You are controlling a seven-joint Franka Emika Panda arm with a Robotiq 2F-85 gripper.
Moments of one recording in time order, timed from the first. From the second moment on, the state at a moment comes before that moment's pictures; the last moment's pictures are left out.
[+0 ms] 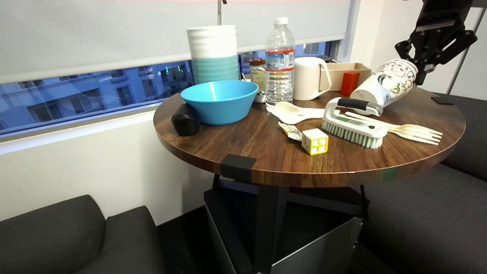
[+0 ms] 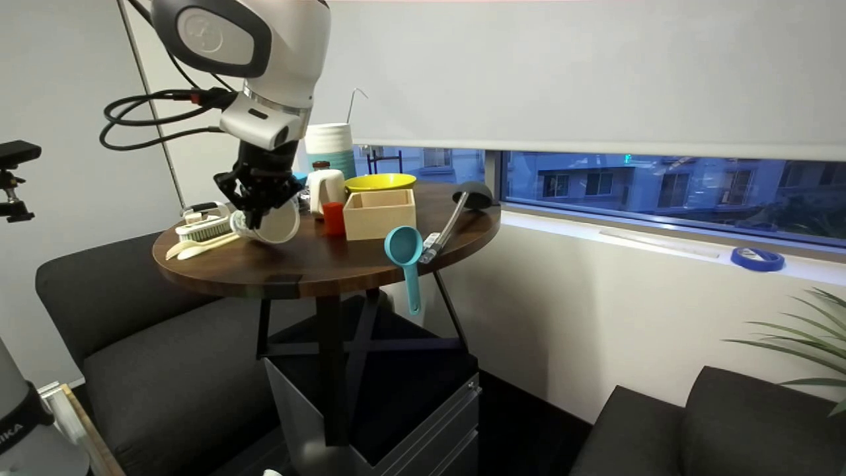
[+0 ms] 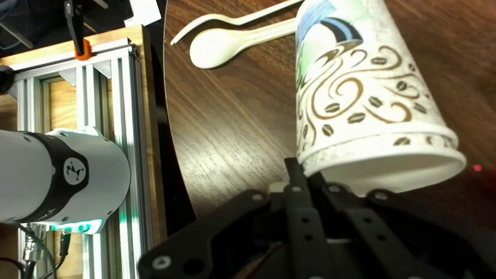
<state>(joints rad) -0.25 -0.38 -0.18 -2.44 0.33 1.76 1.24</state>
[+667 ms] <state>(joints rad) -0.25 -0.53 -0.04 -2.40 0.09 1.80 1.26</state>
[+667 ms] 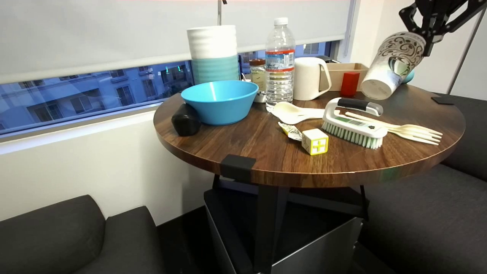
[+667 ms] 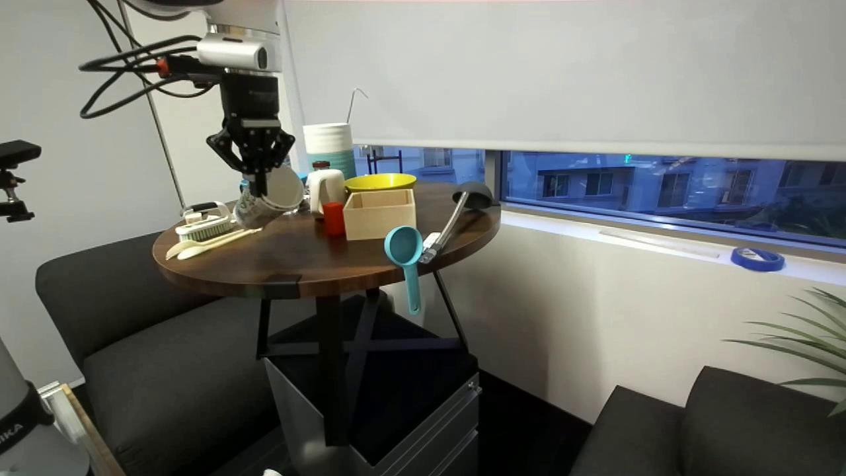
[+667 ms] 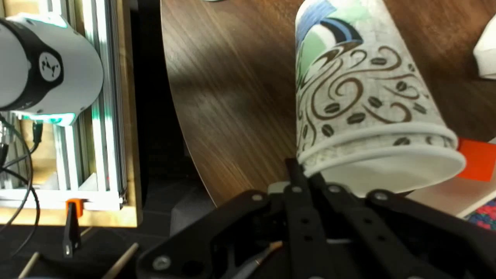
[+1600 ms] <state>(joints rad) -0.19 -0.66 0.19 -2.53 -0.37 2.04 1.26</state>
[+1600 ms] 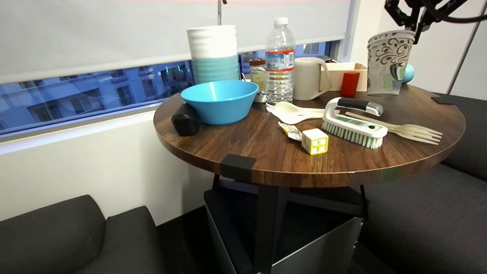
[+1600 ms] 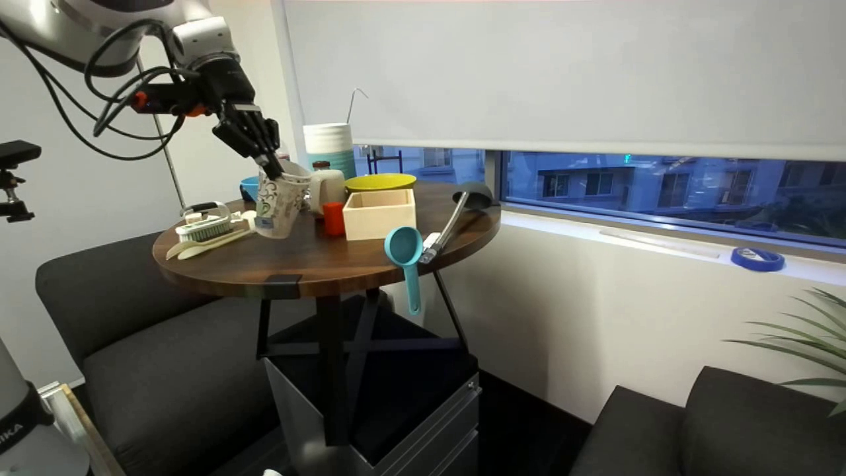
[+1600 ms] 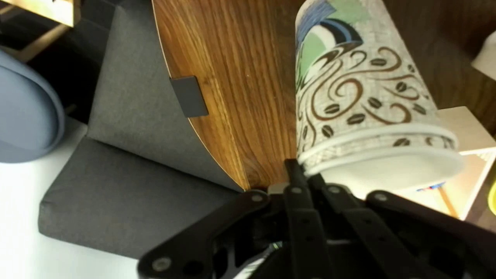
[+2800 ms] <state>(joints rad) -0.21 -0.73 0.22 -2.71 -0.59 2.40 1.29</state>
